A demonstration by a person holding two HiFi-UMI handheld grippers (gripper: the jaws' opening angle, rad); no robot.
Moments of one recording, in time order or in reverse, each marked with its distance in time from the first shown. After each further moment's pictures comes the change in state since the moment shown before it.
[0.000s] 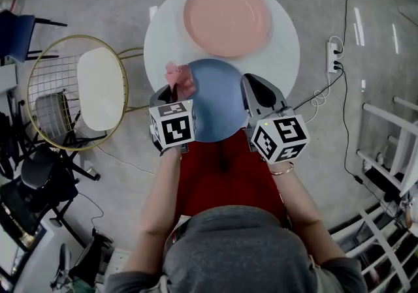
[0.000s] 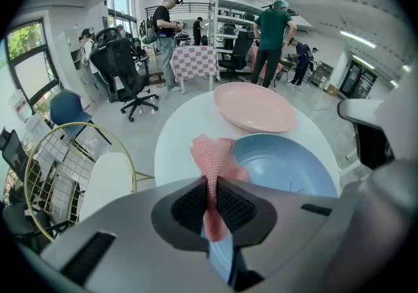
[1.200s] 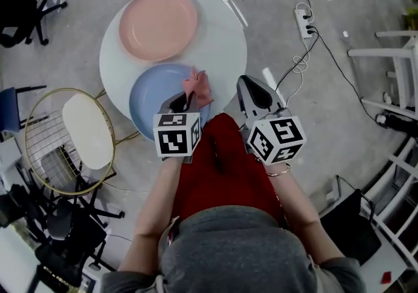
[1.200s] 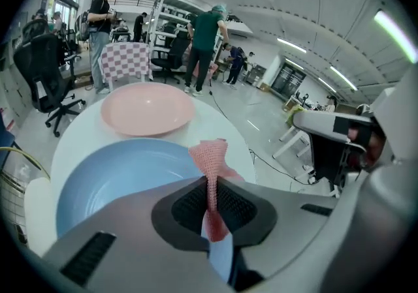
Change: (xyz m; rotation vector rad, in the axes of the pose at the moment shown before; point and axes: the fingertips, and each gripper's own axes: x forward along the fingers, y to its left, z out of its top) left arm -0.021 -0.162 0.000 0.264 -0.002 -0.486; right arm -0.100 -0.063 -0.018 0.146 -0.151 -0.294
